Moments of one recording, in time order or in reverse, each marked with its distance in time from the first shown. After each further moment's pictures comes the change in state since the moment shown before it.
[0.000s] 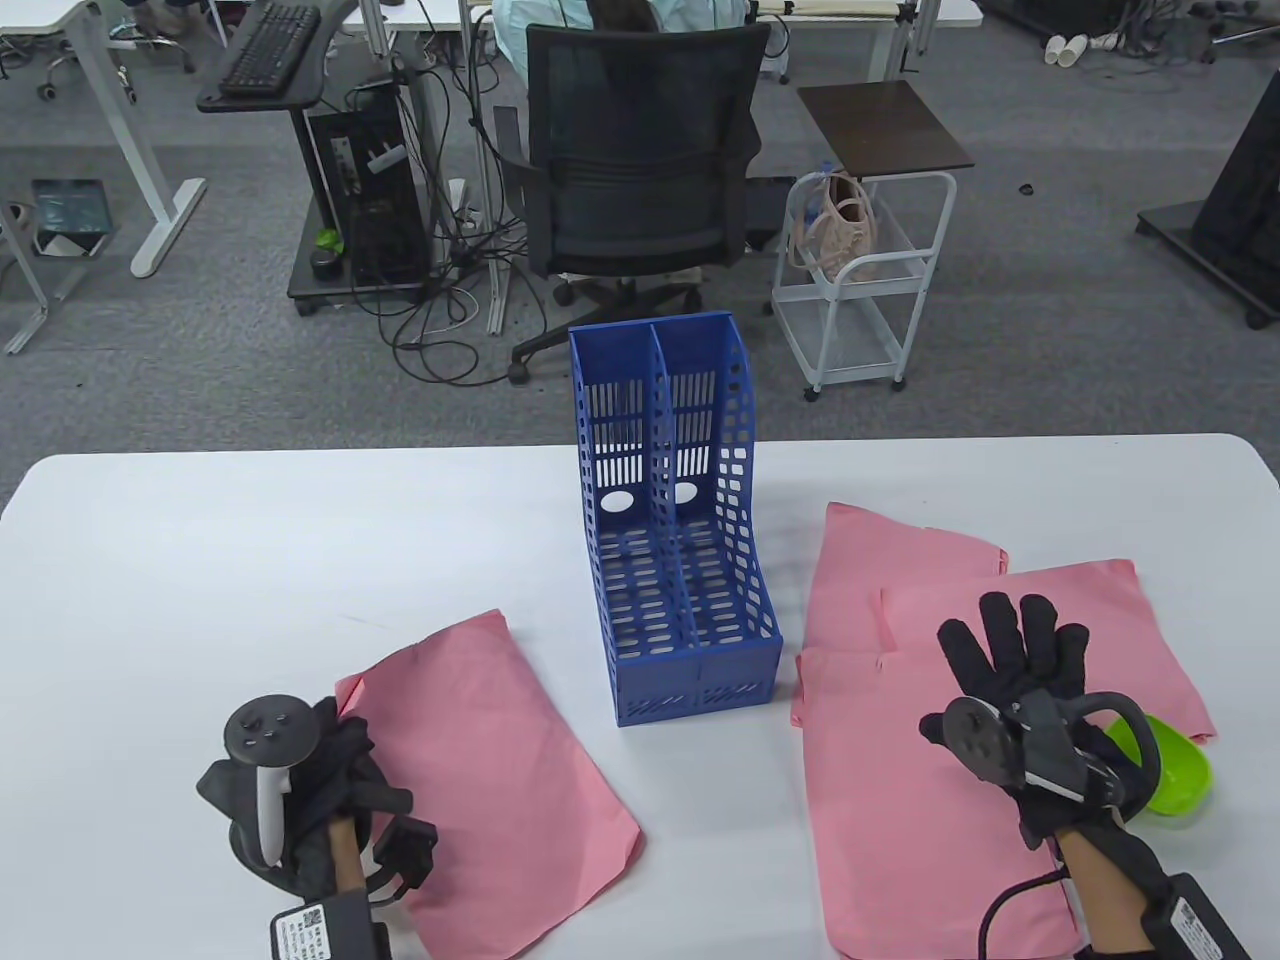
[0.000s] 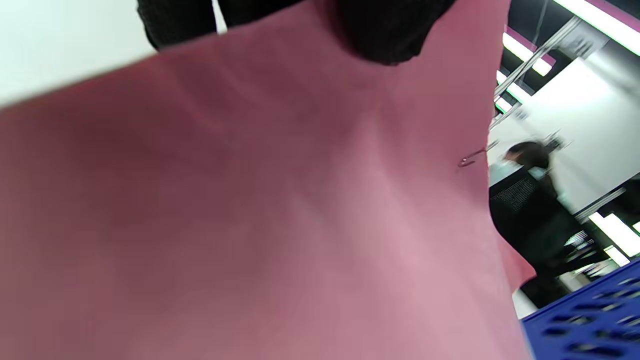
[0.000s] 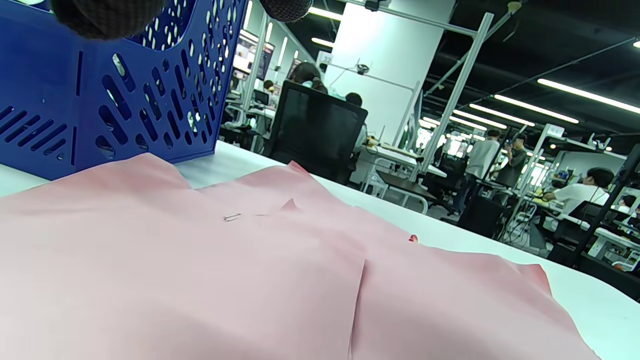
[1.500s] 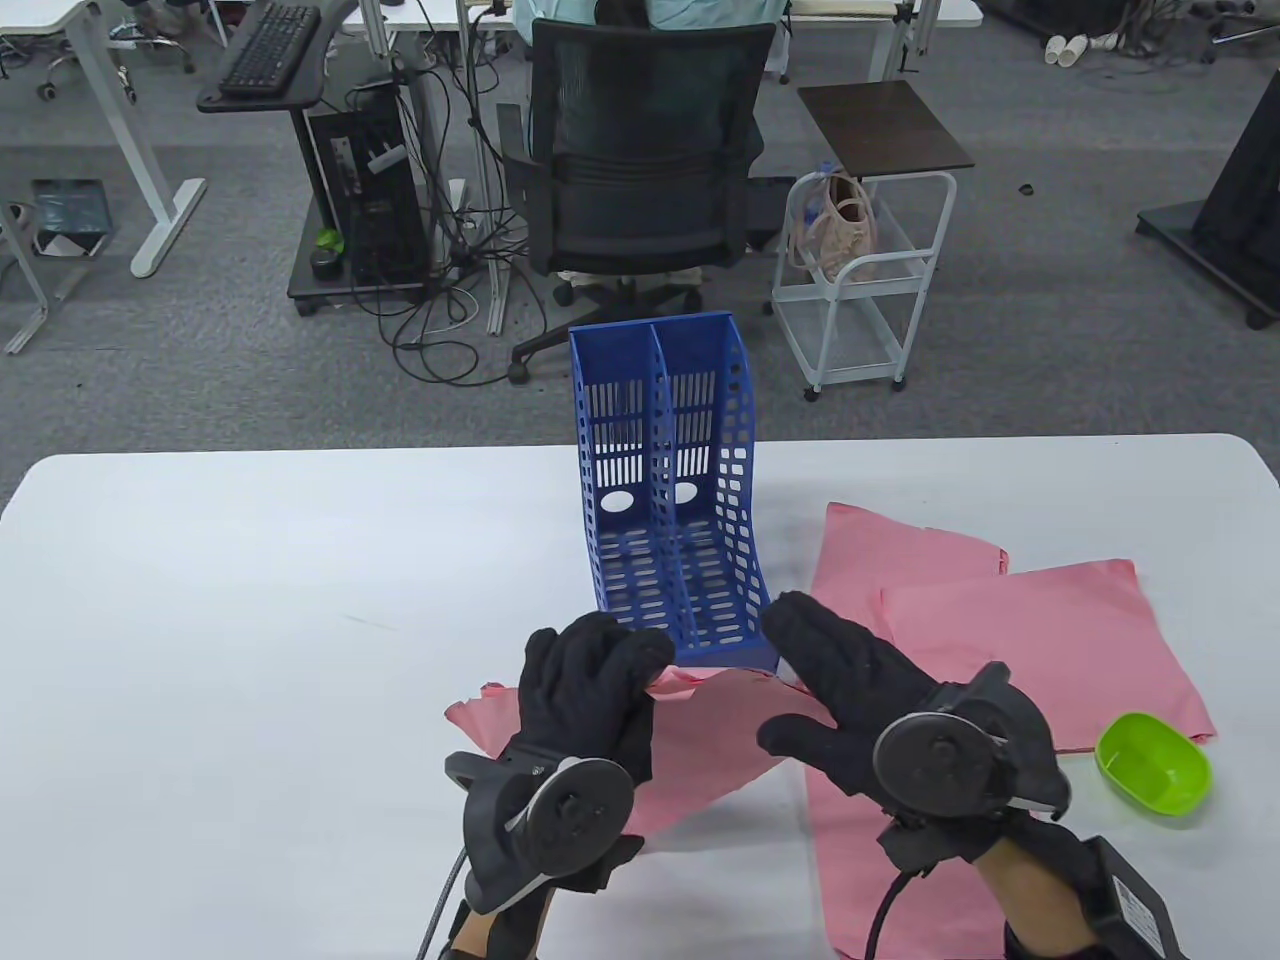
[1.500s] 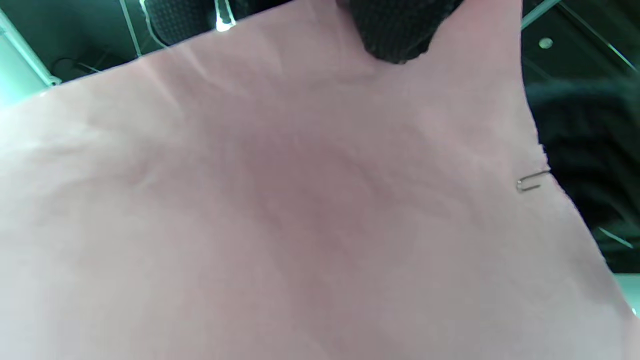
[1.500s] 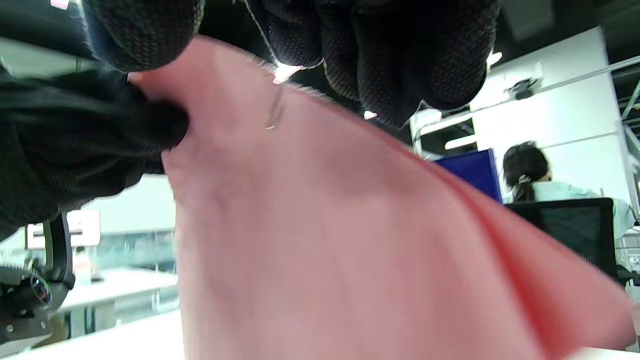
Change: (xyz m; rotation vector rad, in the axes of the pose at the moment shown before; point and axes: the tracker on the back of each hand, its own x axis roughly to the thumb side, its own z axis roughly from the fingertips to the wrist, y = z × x) left_hand 0.194 -0.033 0.205 0.239 -1.076 -0.287; right_hand 0.106 -0.167 0.017 -0.334 -0.471 -0.513
